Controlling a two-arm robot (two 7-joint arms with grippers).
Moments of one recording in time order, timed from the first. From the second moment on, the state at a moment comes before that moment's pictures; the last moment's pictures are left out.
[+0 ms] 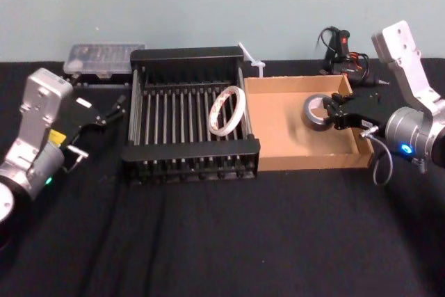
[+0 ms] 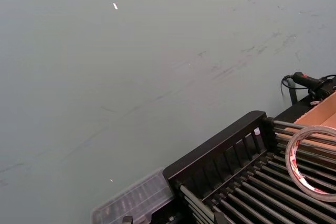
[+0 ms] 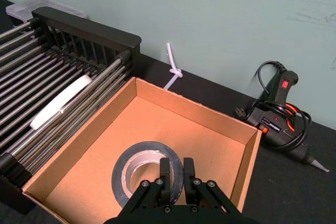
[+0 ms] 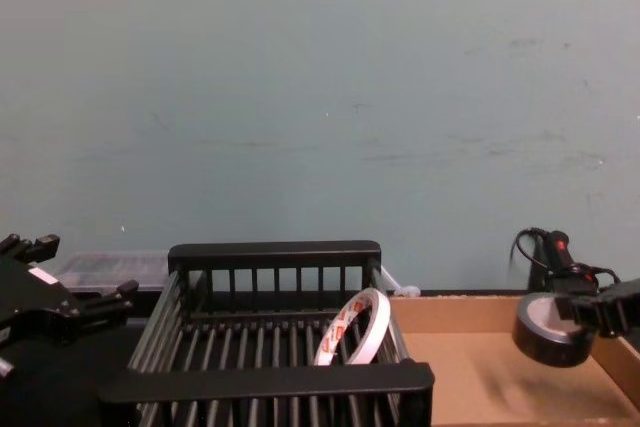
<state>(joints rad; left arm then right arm) -0.20 0.60 0.45 -1.41 -0.25 -0.12 0.03 0.33 0.47 -0.36 -1.44 0.33 0.44 0.29</state>
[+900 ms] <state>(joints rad) -0.20 0.60 0.45 -1.41 -0.25 -0.12 0.03 0.33 0.47 -0.36 -1.45 0.33 0.45 0.29</state>
